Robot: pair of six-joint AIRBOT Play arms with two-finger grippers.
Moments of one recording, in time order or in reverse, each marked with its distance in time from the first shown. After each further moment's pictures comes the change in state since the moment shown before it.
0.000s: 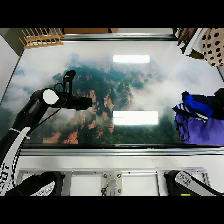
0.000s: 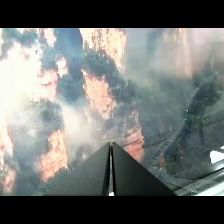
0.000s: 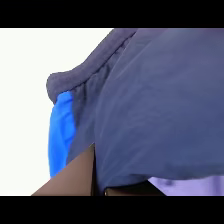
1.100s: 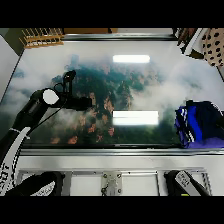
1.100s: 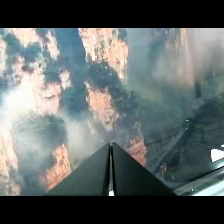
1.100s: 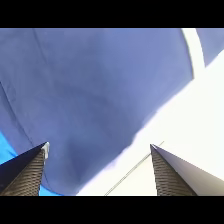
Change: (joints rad) left arm 0.000 0.000 0.000 0.002 -0.007 0.002; right arm -0.053 0.176 -0.177 -0.460 0.244 0.115
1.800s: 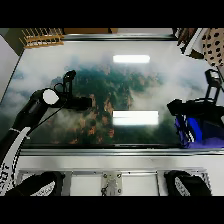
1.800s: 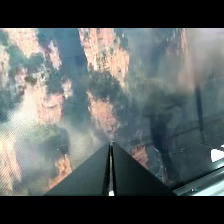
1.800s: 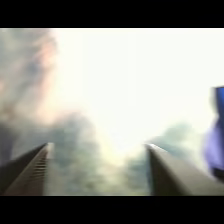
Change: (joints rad) left arm 0.000 0.000 0.000 0.000 0.001 0.000; right arm 0.762 0.298 -0.023 0.290 -0.078 -0.113
